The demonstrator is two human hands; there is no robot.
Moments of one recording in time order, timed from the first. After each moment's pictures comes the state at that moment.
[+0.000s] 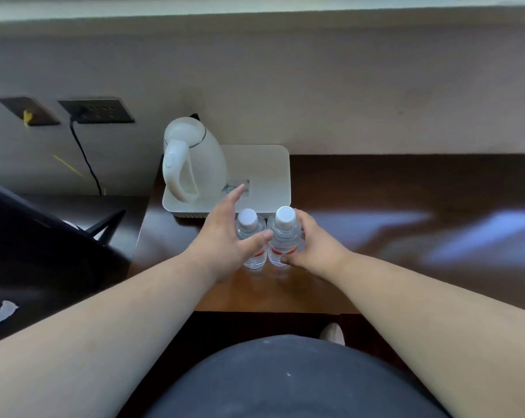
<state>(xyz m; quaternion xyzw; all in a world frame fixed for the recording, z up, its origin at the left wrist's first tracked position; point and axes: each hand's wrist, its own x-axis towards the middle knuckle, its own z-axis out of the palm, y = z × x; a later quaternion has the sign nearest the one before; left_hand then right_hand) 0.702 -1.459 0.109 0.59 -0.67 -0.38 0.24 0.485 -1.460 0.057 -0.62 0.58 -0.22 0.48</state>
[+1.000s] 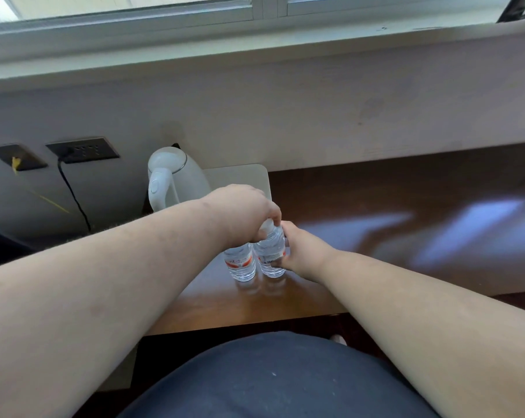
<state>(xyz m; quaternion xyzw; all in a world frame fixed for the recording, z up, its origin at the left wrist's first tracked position) 0.635 -1.496 0.204 0.40 -0.90 -0.03 -0.19 0.486 -1.447 0.084 -0.66 0.64 -0.13 0.38</state>
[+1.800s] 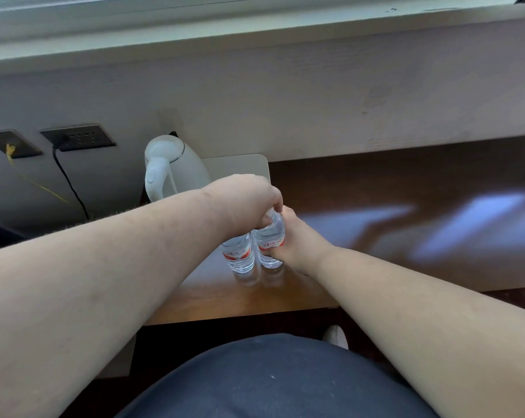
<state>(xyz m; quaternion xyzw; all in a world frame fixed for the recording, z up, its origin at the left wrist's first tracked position) 0.621 -1.501 0.200 0.42 -0.89 -0.04 -0.18 0.496 -1.450 0.087 -0.67 0.59 -0.23 0.40</state>
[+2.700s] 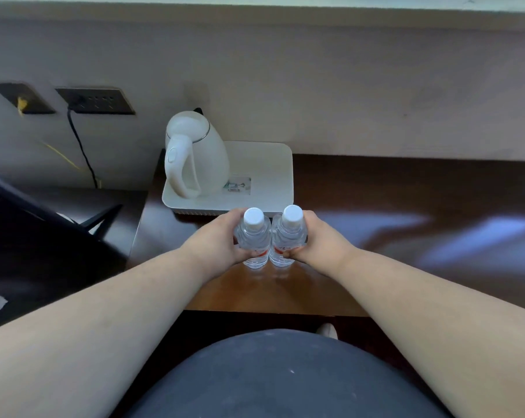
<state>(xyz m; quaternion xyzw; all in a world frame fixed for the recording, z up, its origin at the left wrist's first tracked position) 0.725 -1.477 0.079 0.59 -0.71 -0.35 0.13 0.497 -1.476 0.073 -0.68 0.57 -0.18 0.42</state>
